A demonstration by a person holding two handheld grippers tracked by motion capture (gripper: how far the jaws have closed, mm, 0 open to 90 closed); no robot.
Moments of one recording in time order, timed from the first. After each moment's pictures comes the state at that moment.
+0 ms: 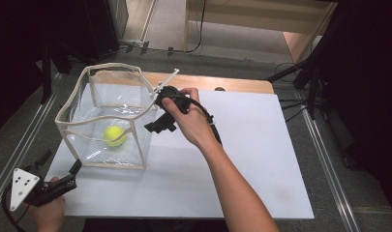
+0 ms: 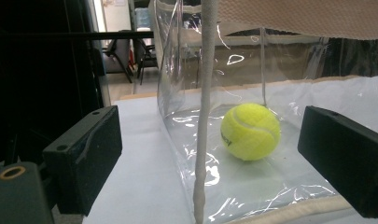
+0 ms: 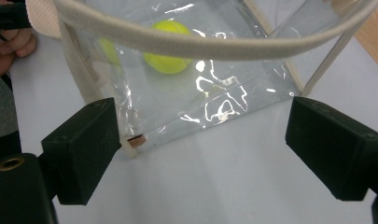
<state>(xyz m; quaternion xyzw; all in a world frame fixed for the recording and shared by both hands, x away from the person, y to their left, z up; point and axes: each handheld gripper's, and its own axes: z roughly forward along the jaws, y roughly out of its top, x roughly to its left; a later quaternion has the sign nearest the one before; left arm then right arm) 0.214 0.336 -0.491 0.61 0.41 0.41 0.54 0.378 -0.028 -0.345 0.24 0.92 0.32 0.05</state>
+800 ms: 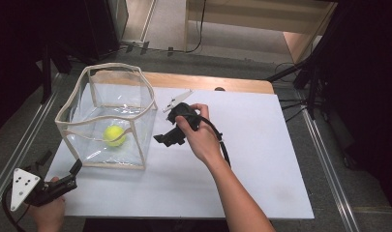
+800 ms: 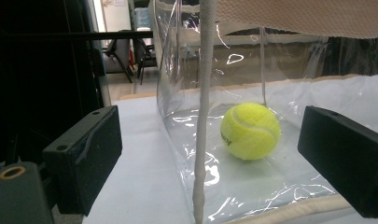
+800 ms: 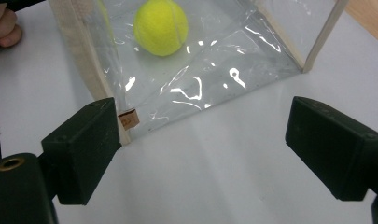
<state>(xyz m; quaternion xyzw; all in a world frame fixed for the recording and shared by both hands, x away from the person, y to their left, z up) 0.214 0.336 -0.491 0.61 0.41 0.41 0.54 0.355 -0.055 -0.385 0.26 0.90 0.36 0.07</state>
